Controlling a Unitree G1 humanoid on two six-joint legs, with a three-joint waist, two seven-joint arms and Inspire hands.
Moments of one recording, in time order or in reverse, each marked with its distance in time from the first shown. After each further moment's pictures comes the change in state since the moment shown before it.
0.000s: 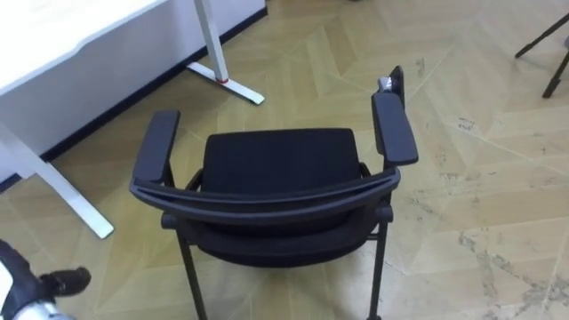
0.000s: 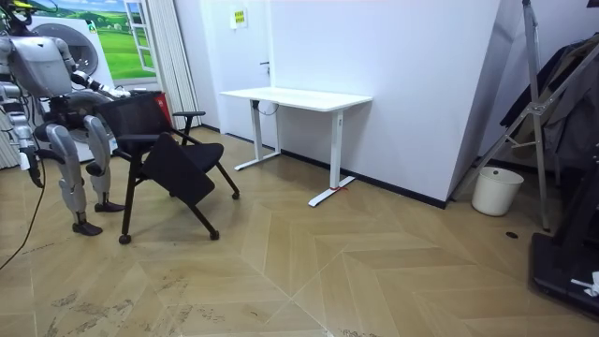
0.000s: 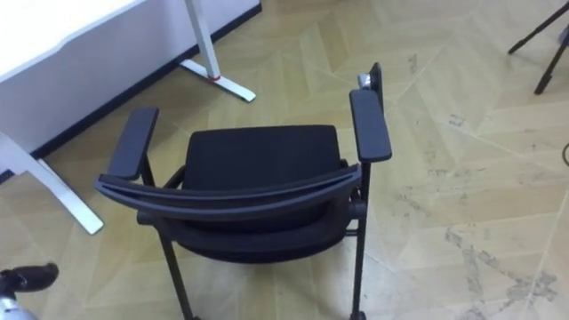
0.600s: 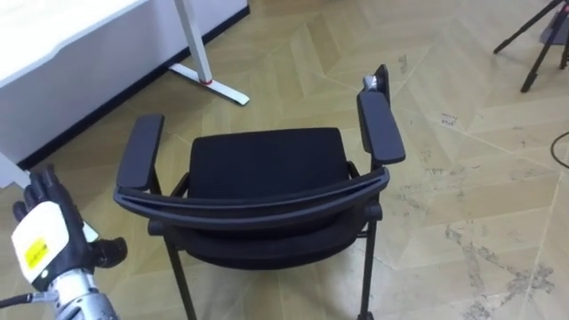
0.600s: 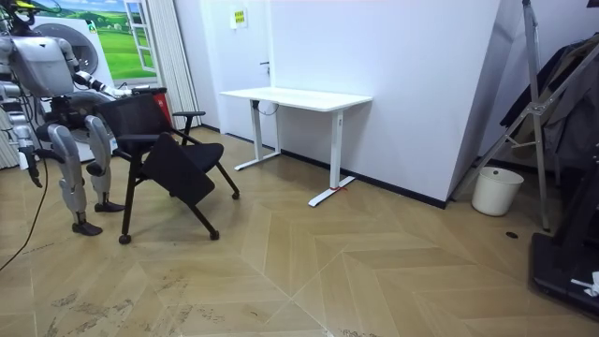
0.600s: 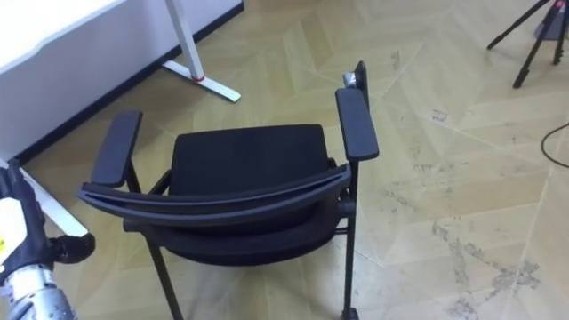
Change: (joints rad) left arm 0.019 -0.001 -0.142 -0.103 0.260 0.008 -0.027; right arm -0.005 0.005 0.002 0.002 0.019 0.001 0.014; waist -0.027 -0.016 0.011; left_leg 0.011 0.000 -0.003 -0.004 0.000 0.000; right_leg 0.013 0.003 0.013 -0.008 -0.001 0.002
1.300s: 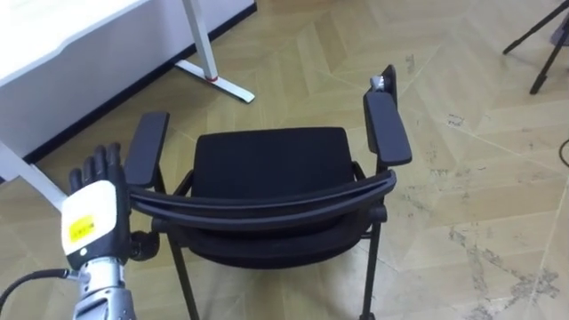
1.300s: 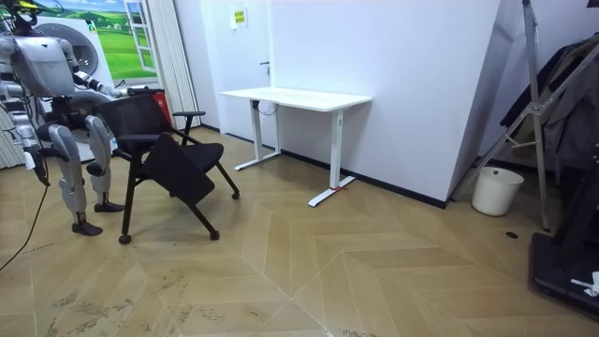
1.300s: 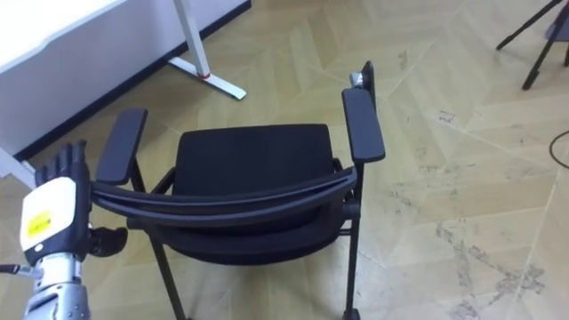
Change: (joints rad) left arm 0.042 0.004 -0.109 -0.172 0.189 0.043 -0.143; right arm -0.016 -0.002 0.038 0.003 0.026 -0.001 0.054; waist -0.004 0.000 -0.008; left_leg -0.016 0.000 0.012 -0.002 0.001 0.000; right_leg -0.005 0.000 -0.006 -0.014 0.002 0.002
